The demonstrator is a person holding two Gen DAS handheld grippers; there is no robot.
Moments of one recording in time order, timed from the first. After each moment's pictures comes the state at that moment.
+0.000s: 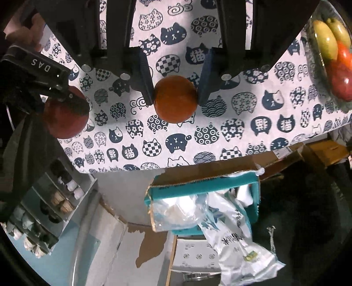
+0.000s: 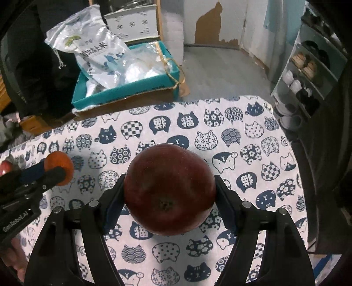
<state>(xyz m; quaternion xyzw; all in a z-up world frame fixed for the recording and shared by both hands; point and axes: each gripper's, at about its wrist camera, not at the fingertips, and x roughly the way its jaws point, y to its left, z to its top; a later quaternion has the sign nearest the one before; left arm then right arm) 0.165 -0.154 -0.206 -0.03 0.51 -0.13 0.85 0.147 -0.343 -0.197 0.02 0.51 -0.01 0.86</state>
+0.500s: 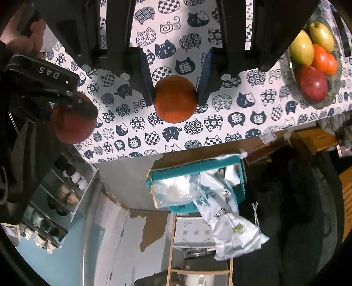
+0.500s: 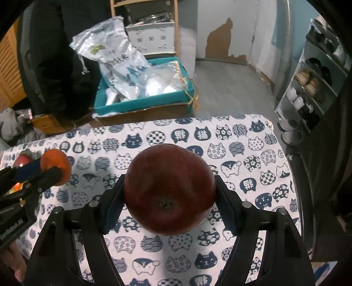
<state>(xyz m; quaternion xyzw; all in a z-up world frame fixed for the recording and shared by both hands) 0.119 -0.131 -0.152 -0.01 0.45 -0.13 0.88 0.120 -0.311 -0.155 0.00 0.48 0.03 0.88</state>
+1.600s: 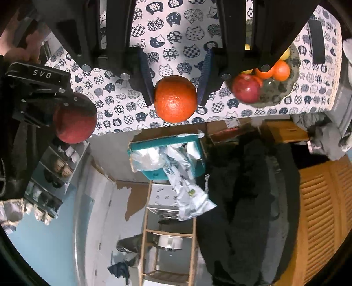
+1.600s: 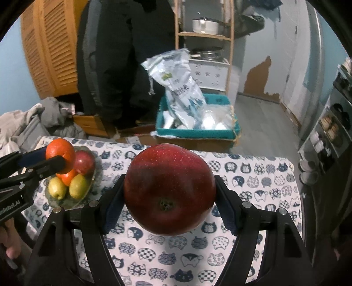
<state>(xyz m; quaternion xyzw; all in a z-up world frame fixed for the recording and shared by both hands) 0.040 -0.020 -0.067 -0.03 0.38 -0.08 0.92 0.066 -0.213 -0.074 -0.04 0.40 0.15 0.90</state>
